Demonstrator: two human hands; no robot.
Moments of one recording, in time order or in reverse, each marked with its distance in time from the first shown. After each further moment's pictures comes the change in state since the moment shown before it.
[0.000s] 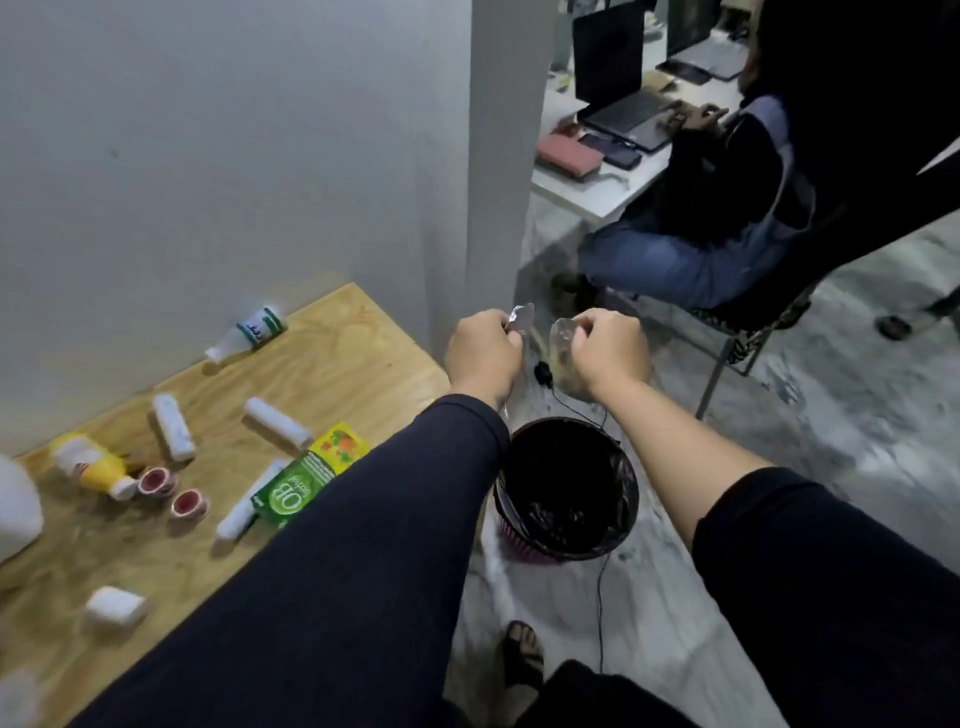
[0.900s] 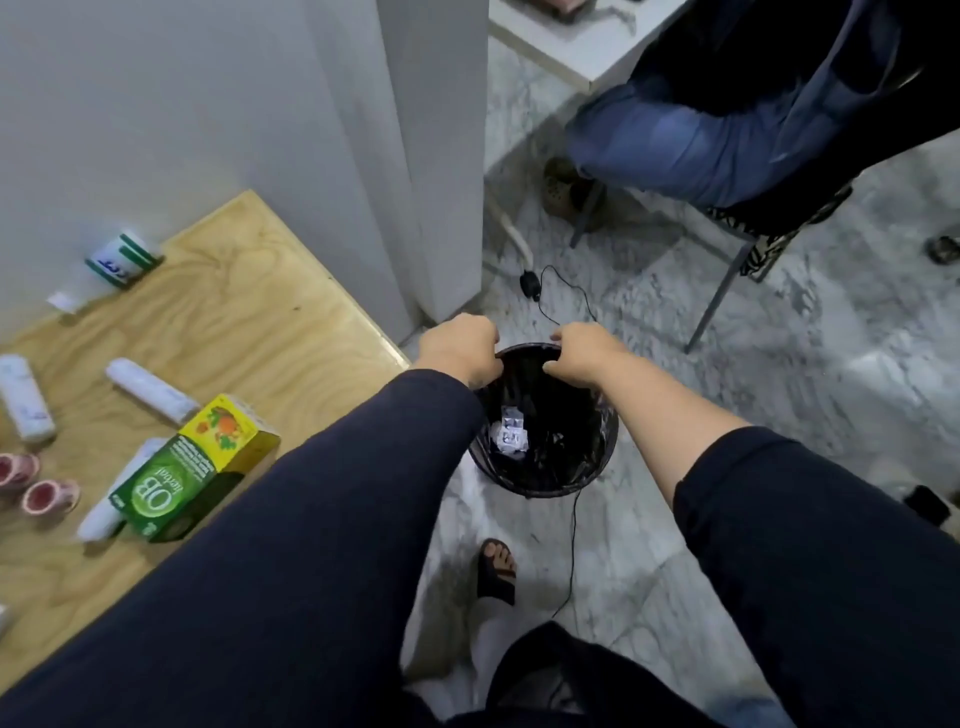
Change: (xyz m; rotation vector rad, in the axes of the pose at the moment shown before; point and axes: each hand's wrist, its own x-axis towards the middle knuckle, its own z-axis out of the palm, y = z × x) left_hand 0.037 -0.023 0.121 0.628 -0.617 0.053; right_hand 0.061 0.124 0.070 -0.406 -0.796 -0.009
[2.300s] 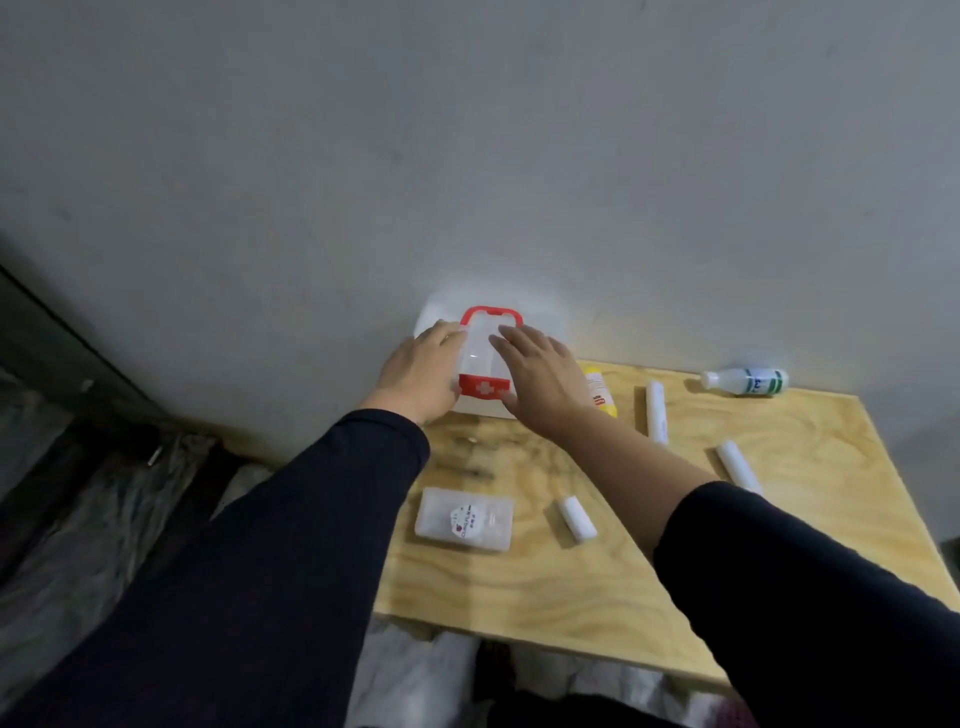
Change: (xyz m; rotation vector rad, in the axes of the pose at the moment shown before) left_hand -0.429 -0.519 0.011 -0.205 0.675 -0.692; right_hand -0.207 -0.607 0.176 -0.507 0.464 -1.325
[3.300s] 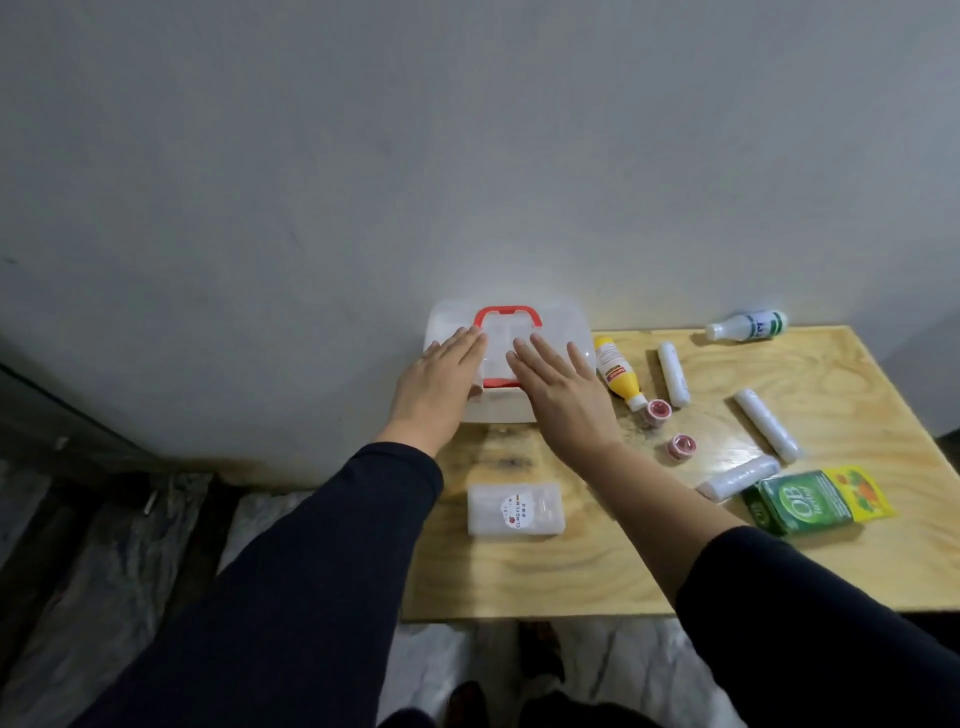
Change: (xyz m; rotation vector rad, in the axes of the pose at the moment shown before) left_hand -0.010 -0.035 0.020 0.061 0.124 0.286; right_hand -0.032 -0.042 0.024 -0.057 0.149 0.110
